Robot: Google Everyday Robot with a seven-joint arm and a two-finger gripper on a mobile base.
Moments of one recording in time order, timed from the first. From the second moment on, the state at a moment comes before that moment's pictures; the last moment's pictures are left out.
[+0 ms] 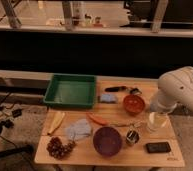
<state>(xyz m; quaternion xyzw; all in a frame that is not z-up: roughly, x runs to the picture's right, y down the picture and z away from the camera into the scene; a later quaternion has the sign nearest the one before) 0.293 0.114 0.680 -0.28 0.02 0.03 0.96</state>
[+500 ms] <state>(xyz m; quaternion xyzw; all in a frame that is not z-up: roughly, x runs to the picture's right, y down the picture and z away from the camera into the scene) 0.273 0.100 0.704 -0.27 0.04 0.02 0.96</state>
